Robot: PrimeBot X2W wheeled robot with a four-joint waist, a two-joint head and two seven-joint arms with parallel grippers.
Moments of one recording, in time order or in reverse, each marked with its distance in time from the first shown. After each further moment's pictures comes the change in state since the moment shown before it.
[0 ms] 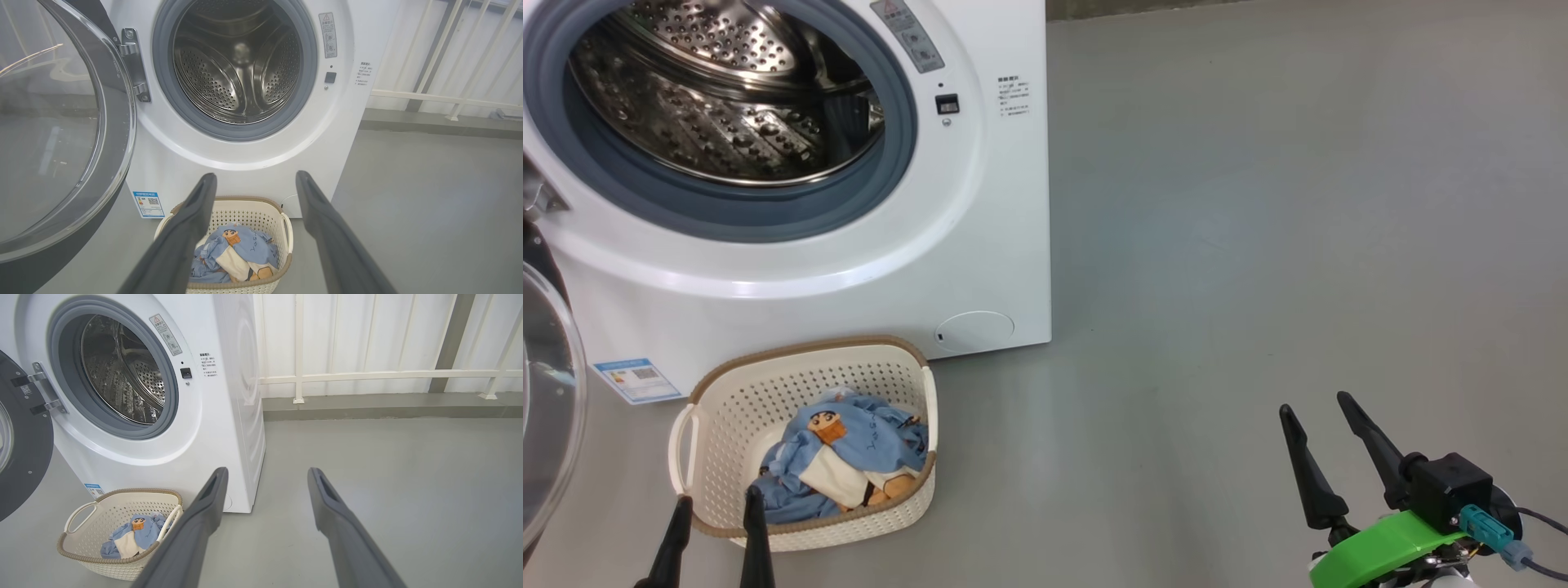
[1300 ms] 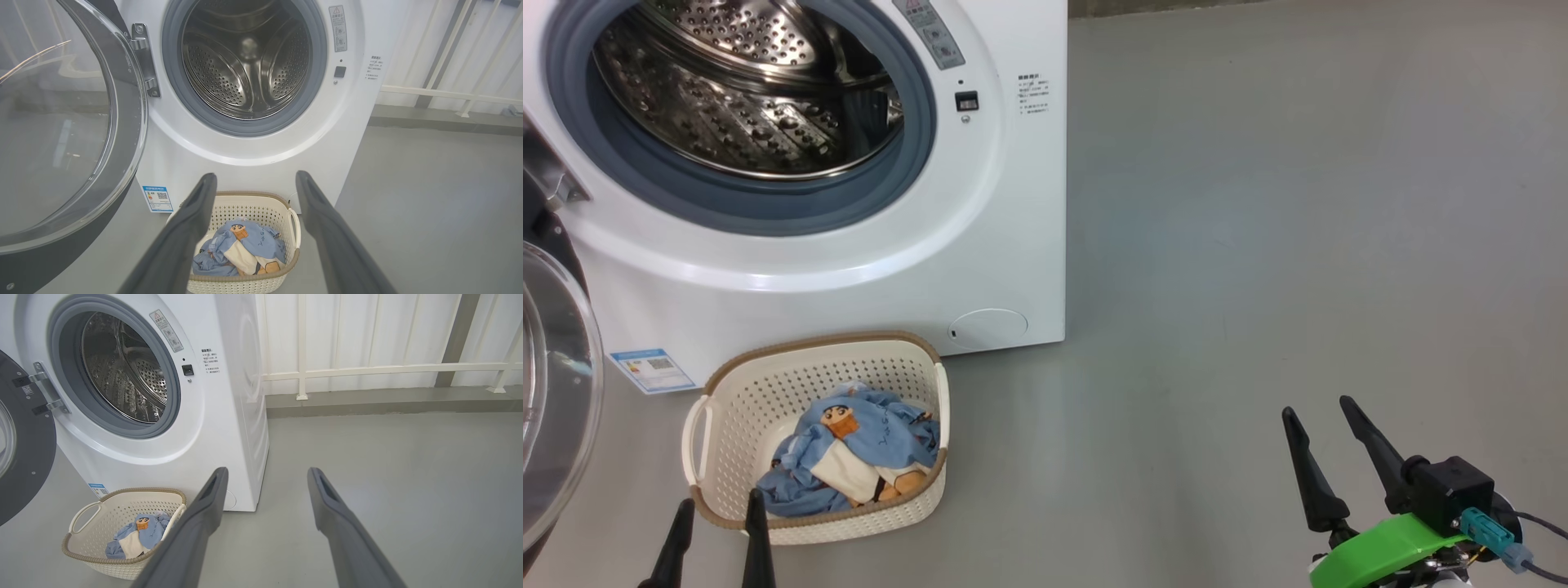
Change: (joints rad) left arm -0.002 0.000 -0.002 0.014 0.011 -0.015 0.000; right arm 0.002 0.014 -0.018 0.010 0.000 0.000 0.000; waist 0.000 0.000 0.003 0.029
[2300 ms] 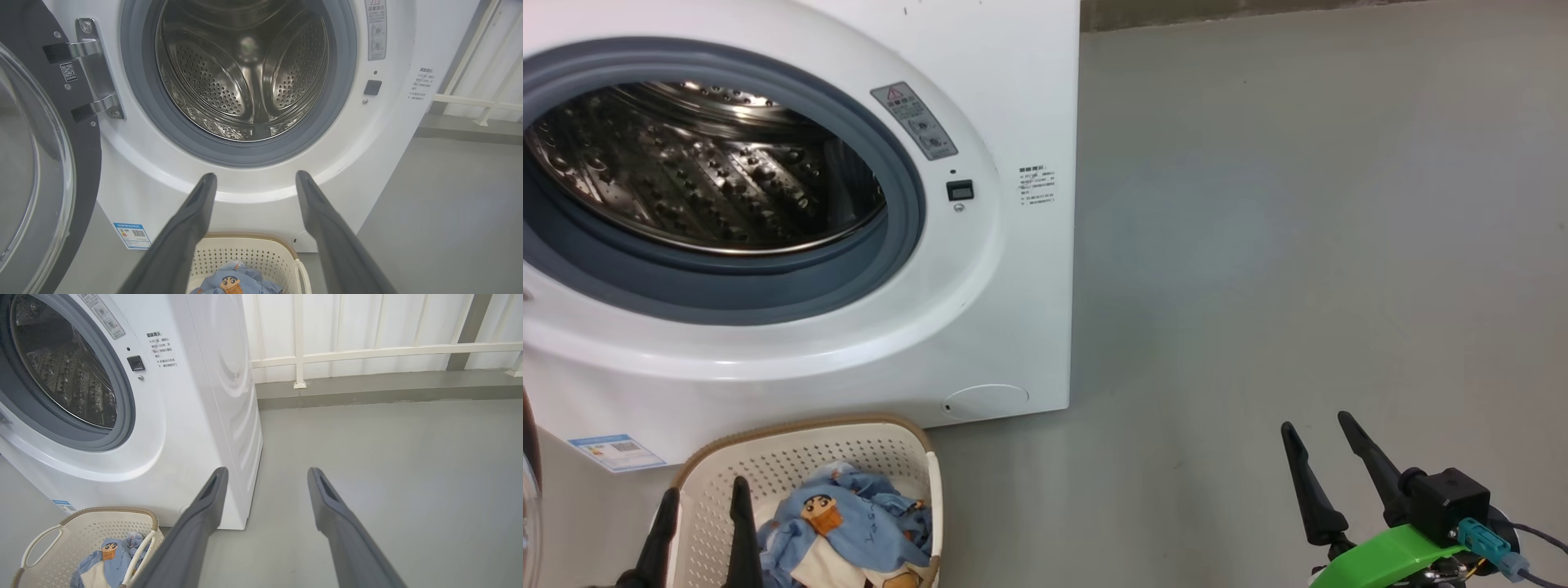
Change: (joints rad) left arm -0.020 0.000 0.027 0.004 -0.012 -0.004 0.000; right arm 0.018 0.000 0.003 0.019 0.007 0.000 0.000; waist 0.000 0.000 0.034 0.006
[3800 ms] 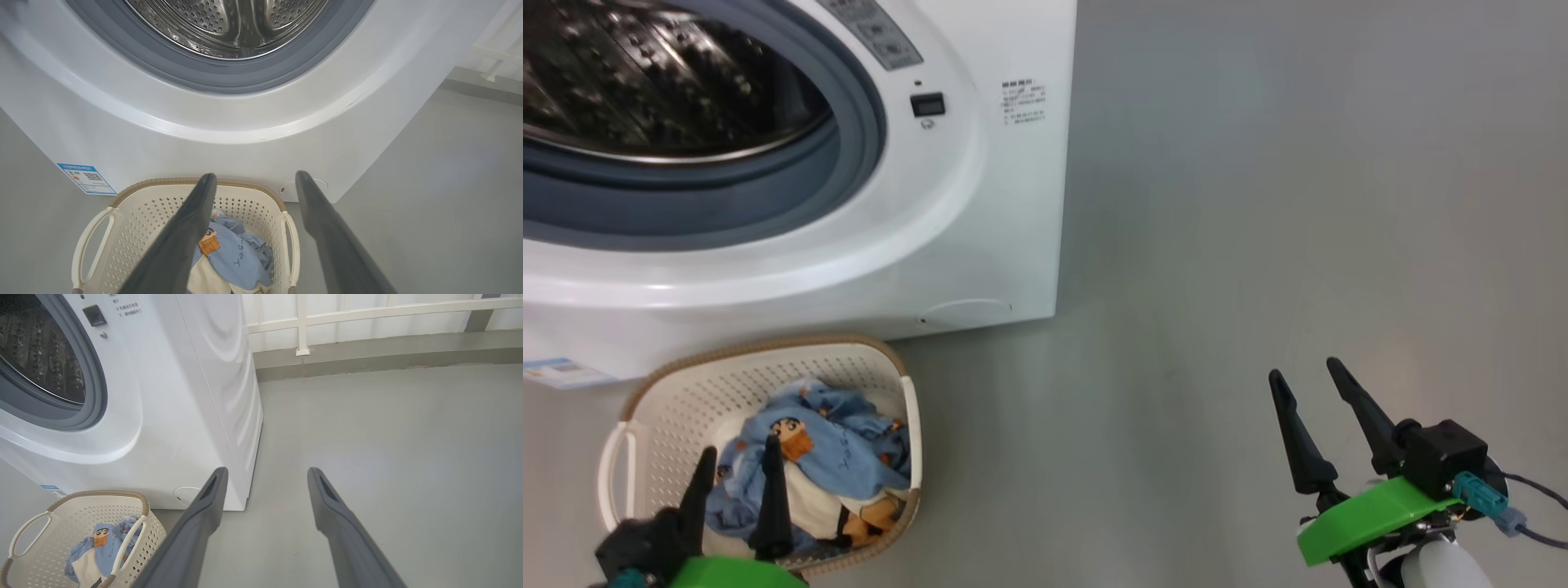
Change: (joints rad) left arm -0.168 -0.001 -0.054 0.202 -0.042 -0.036 0.000; right arm -0.087 -0.003 0.026 -0.010 0.021 0.000 0.000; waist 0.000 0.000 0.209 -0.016
